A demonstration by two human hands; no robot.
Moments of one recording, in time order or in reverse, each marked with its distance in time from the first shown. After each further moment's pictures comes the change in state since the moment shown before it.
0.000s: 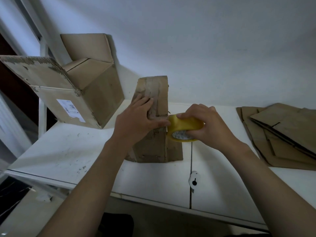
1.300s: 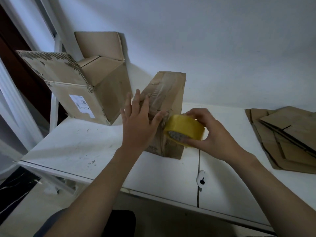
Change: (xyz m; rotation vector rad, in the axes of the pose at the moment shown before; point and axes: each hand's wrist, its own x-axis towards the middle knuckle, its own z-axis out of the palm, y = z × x) left_hand -0.017 -0.030 0.041 -0.049 0.469 -0.025; right_hand -0.015 -0.028 0.016 0.164 -0.082 0.064
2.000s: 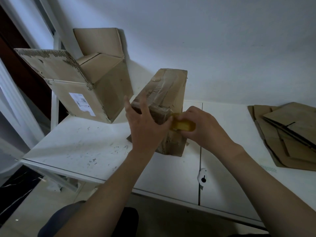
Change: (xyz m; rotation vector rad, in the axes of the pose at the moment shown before) left_hand -0.013 0.019 0.025 -0.140 0.137 -0.200; right_hand 0.025 0.004 0.021 -0.311 0.017 0.048
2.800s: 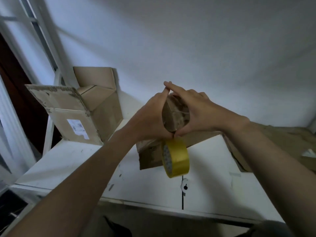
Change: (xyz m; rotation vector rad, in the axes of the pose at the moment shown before) left_hand 0.054 0.106 -0.101 -0.242 -0.524 0.660; right_hand 0.004 -0.082 -0.164 -0.149 -0.161 -0.084
